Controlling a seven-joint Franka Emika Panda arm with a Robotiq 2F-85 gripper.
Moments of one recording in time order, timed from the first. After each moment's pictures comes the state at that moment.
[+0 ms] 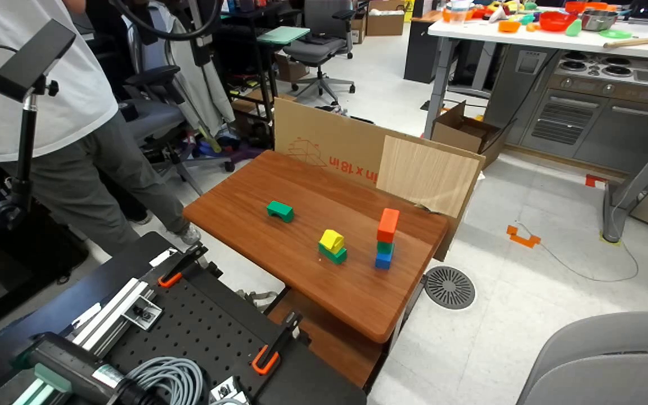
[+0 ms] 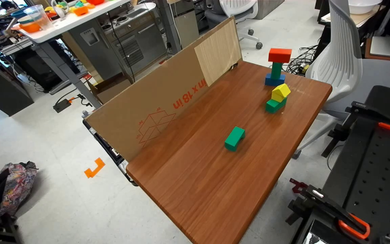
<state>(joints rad) 0.12 -0.39 0.00 -2.29 0.19 1.92 -0.12</state>
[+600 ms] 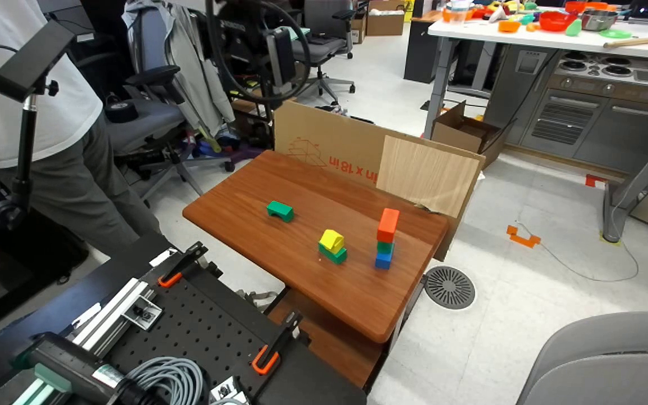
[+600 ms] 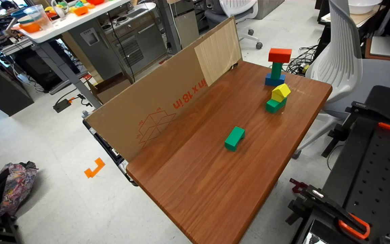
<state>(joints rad) 0.04 -0.19 -0.01 -2.27 0.10 2.12 -0.11</state>
